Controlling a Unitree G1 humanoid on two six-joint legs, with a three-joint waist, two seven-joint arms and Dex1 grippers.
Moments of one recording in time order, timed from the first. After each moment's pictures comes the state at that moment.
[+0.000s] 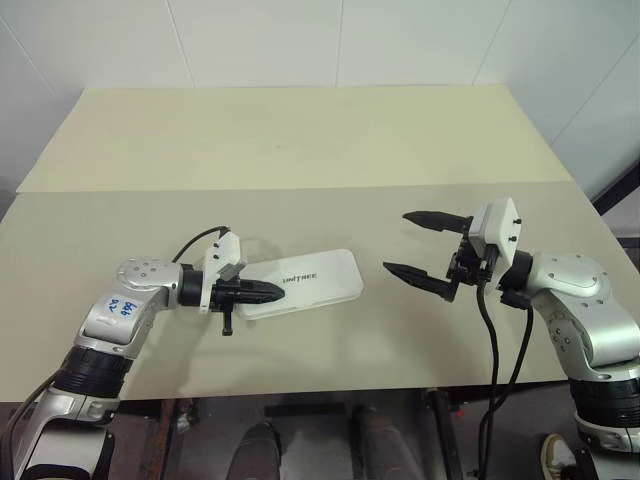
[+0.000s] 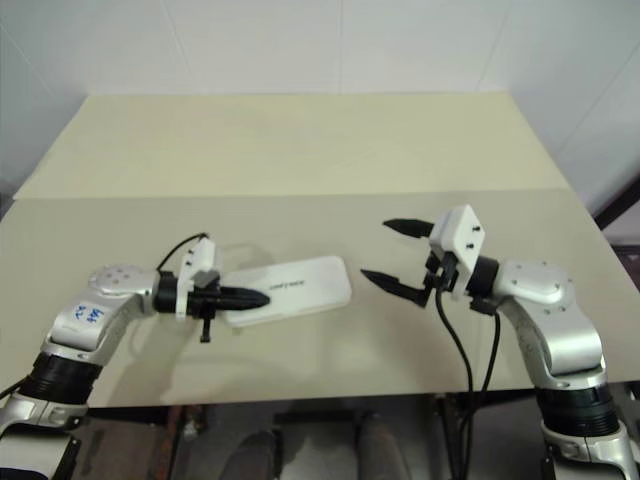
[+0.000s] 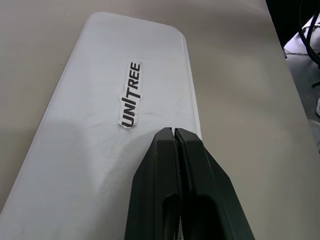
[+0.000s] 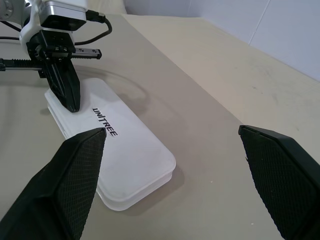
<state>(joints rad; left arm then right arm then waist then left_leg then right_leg) -0.46 0.72 -0.10 0.02 -0.38 0.44 -1.14 -0.36 -0.66 -0.08 -0.27 0.47 0.31 0.97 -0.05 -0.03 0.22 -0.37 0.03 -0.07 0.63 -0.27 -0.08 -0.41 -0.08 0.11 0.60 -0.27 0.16</state>
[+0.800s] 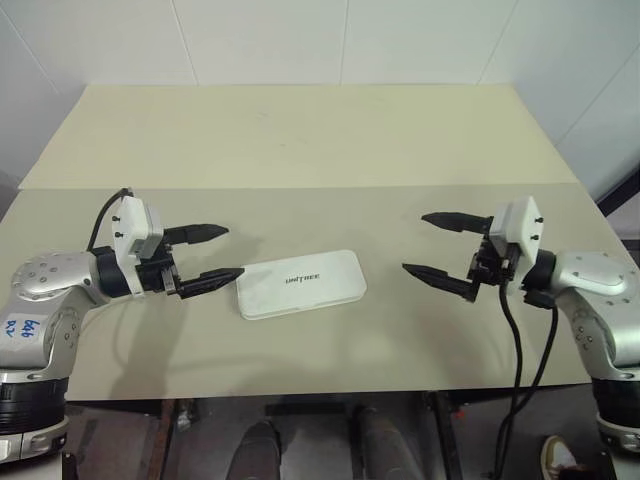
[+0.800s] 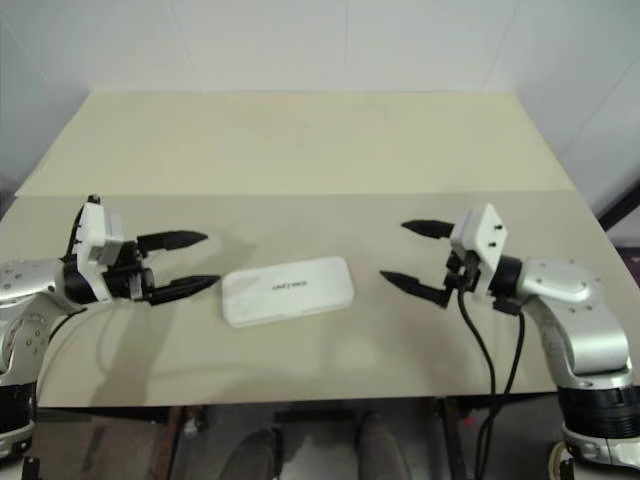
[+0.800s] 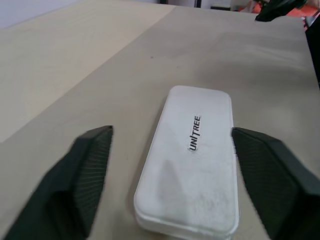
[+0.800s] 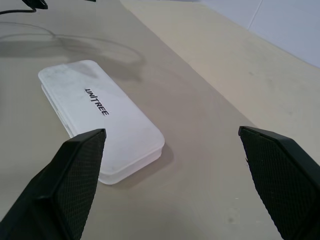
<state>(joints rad) -0.30 0.81 0.29 -0.16 -0.54 0.40 -1.09 -0.33 -0.78 -0.17 -0.23 0.50 0.31 1.04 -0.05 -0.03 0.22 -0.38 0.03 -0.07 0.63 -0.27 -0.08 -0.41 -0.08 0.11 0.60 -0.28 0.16</state>
